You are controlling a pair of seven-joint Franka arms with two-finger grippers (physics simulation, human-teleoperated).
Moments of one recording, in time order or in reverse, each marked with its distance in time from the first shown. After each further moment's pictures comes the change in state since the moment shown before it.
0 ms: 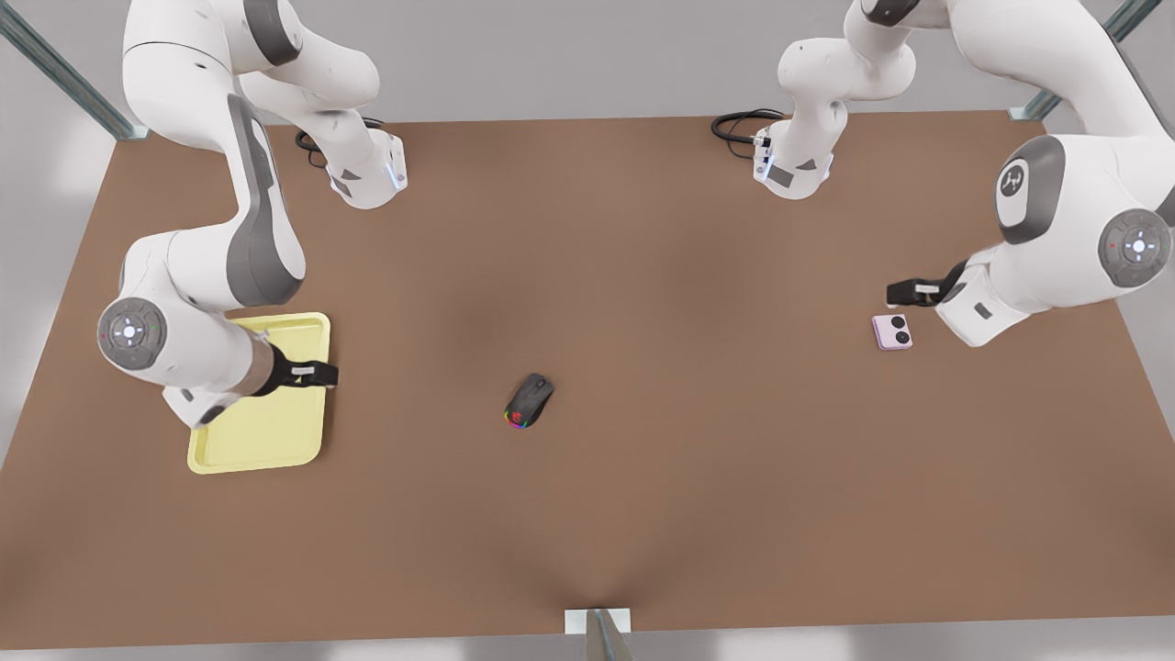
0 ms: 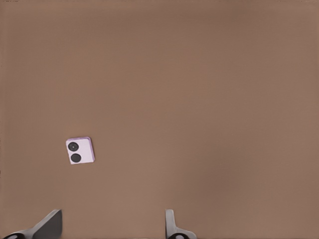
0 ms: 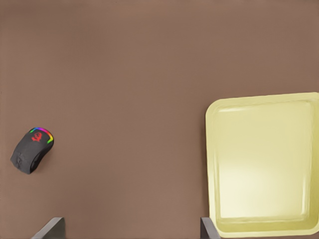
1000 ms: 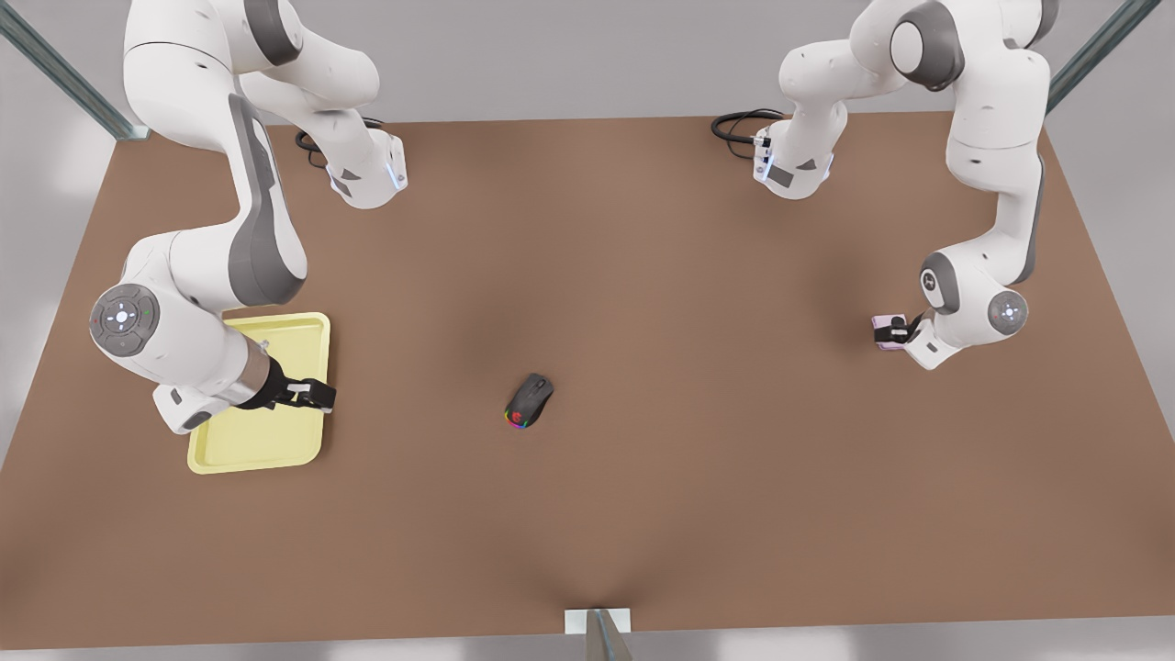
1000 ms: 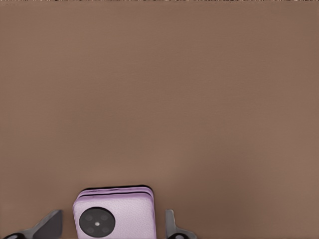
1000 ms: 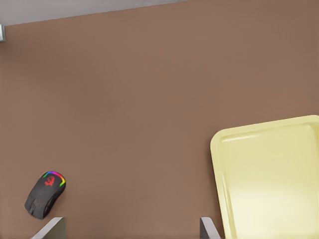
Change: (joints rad) left arm 0.190 0.189 0.140 -0.859 0.031 1.073 0.302; right arm 0.004 0.000 0.000 0.000 0.002 0.125 0.089
